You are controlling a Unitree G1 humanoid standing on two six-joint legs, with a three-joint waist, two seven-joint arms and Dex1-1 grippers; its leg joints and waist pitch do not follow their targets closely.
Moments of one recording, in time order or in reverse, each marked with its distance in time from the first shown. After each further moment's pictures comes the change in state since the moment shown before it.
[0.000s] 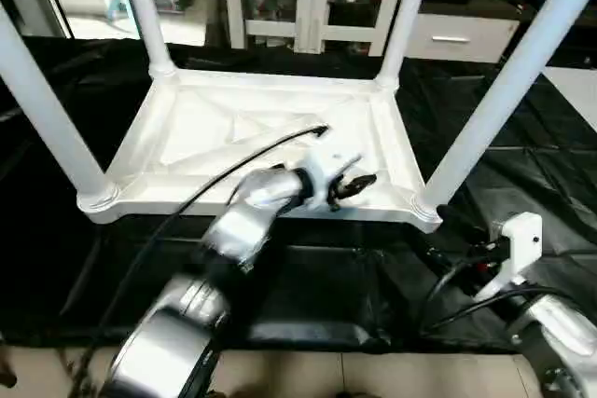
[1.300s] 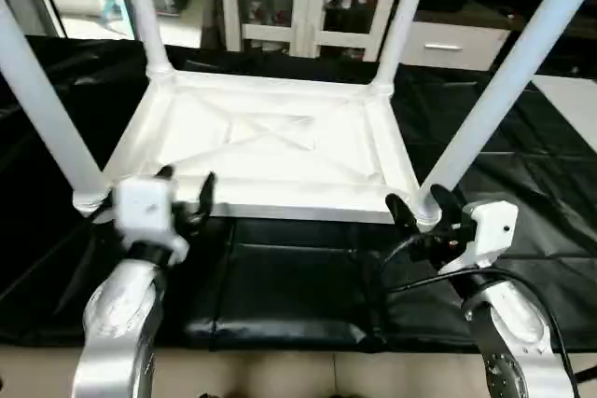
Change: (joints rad) left arm 0.689 -0.012 0.395 -0.740 -0.084 0.018 0.469; right arm -0.089 0.133 0.058 0.130 -0.148 -0.193 -0.194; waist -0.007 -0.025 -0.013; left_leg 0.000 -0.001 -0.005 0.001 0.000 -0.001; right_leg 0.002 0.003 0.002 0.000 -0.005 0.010
